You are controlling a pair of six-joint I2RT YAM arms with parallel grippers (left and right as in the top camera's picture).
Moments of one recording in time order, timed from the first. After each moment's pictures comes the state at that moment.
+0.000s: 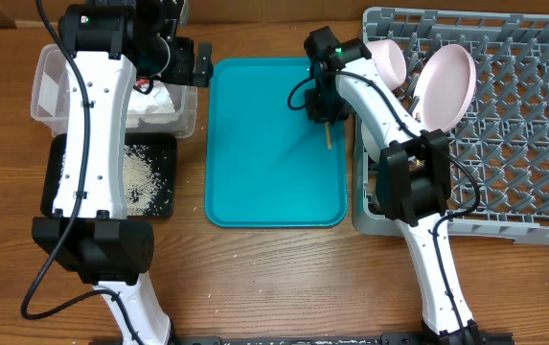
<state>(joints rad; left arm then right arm) -0.06 2.02 2.27 -1.36 0.19 0.03 0.36 2.60 2.37 -1.24 0.01 0.22</state>
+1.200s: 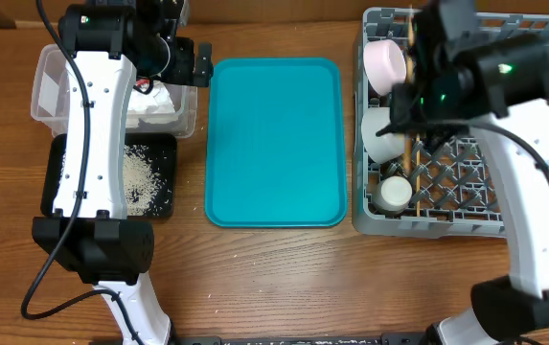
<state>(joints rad) -0.06 2.02 2.27 -1.36 0.19 0.03 0.24 1.73 1.98 -1.64 0.06 0.32</state>
